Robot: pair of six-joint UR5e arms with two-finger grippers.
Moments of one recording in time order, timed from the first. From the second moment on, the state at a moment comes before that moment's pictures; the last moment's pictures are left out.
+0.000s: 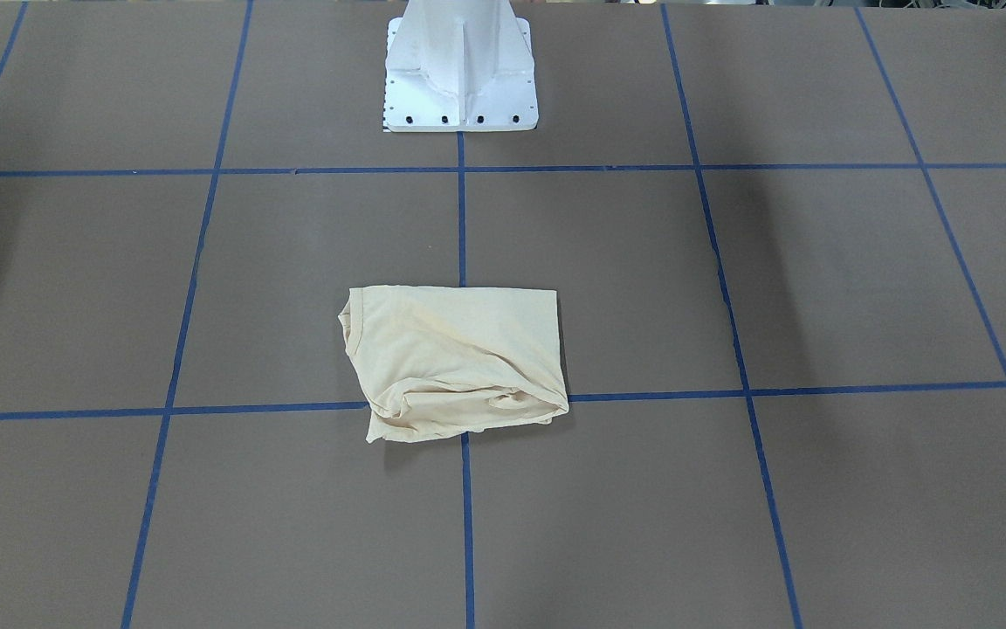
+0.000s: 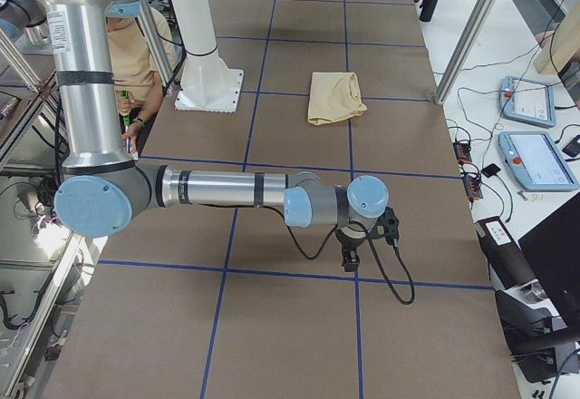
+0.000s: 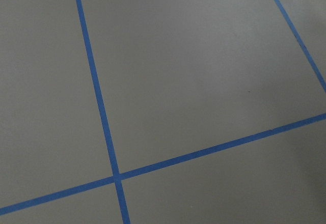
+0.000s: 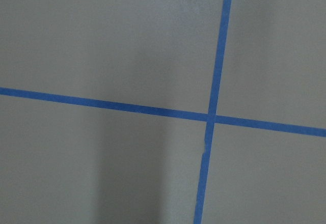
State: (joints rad) left arm -1.48 -1.49 -1.65 -2.21 -2.39 -0.24; right arm 1.50 -1.48 1.50 -1.53 2.41 -0.02
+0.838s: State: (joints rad) left arm -1.46 -1.52 -1.65 -2.18 -2.34 -0.23; right arm 1.52 -1.50 1.60 -1.58 2.34 -0.04
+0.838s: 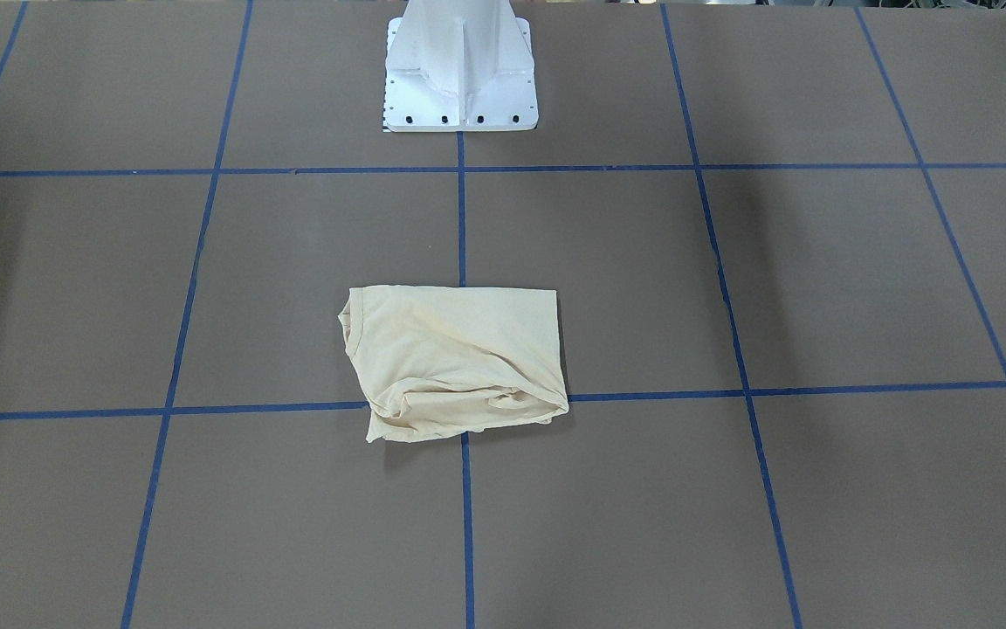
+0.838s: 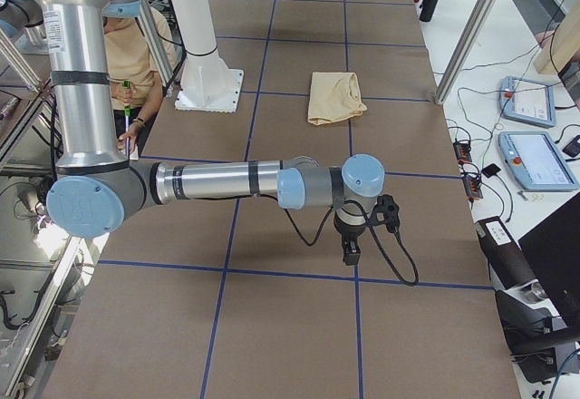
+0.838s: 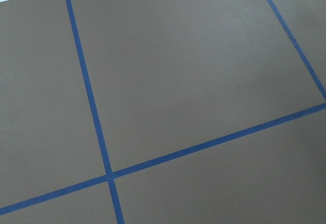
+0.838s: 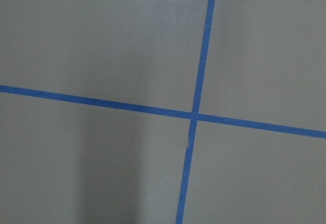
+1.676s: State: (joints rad) left arm -1.47 -1.54 -1.71 -2.06 -2.33 -0.23; right arm 1.52 -1.56 1.69 -1.56 2.36 -0.04
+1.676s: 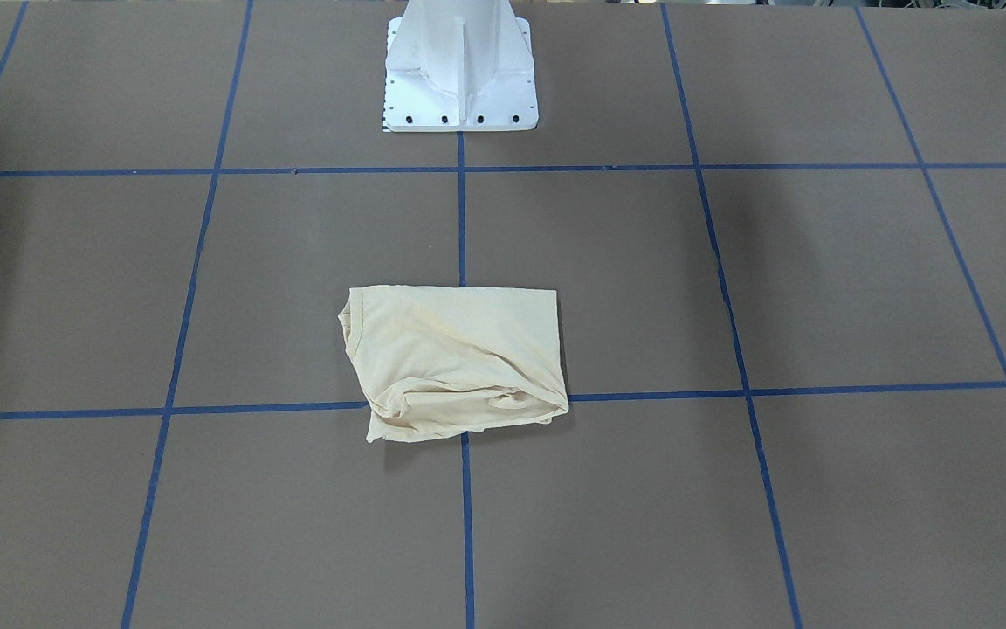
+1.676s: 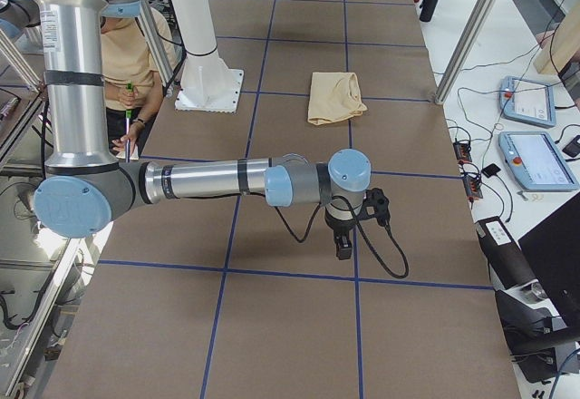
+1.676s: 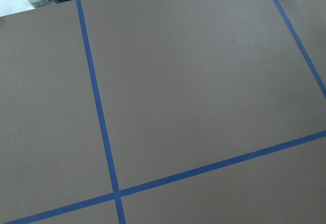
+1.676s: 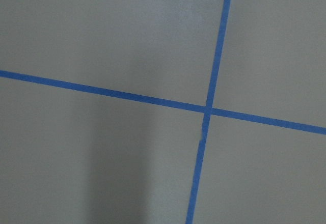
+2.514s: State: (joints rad) left arm -1.47 -1.48 -1.79 -2.05 -2.33 -0.23; right arm 1.51 -1.59 1.76 -1.56 2.38 -0.04
